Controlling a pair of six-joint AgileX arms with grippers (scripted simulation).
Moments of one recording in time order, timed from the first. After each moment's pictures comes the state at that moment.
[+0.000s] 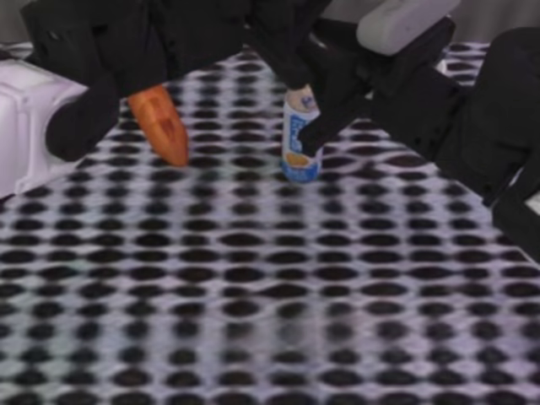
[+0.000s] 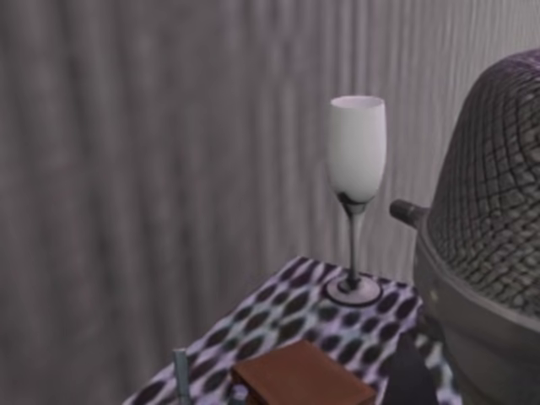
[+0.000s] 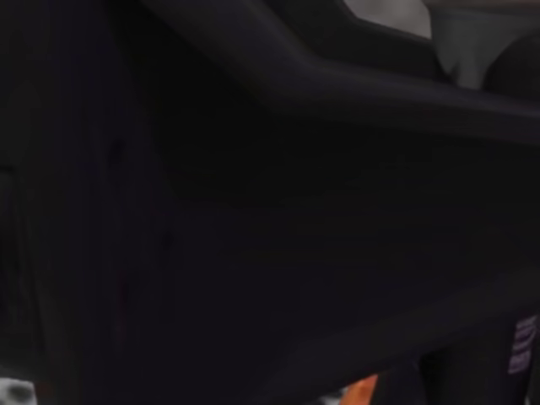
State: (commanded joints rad) left arm -0.52 1.55 1.06 0.46 0.52 0.07; right arm 0.63 1.52 0.82 0.75 -0.15 0.03
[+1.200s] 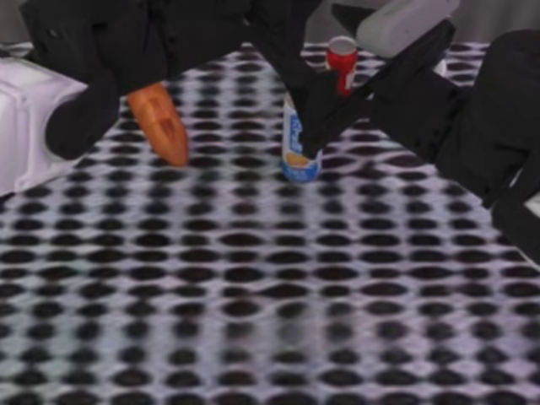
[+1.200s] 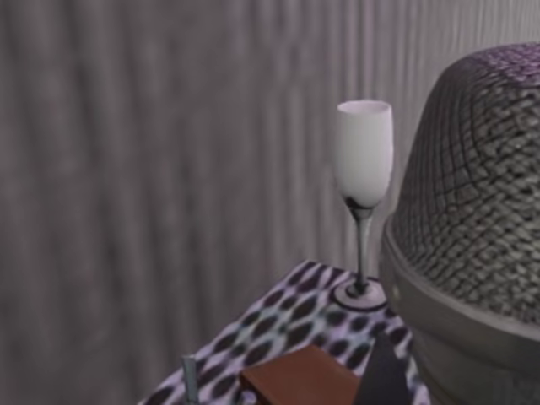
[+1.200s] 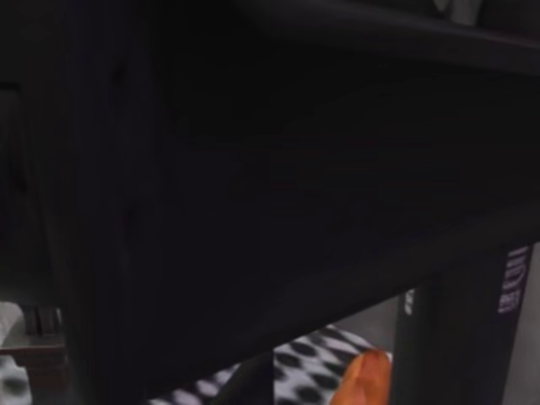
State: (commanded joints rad) left arm -0.52 1.55 1.06 0.46 0.52 0.07; right arm 0.63 1.52 0.82 0.75 -0.15 0.03
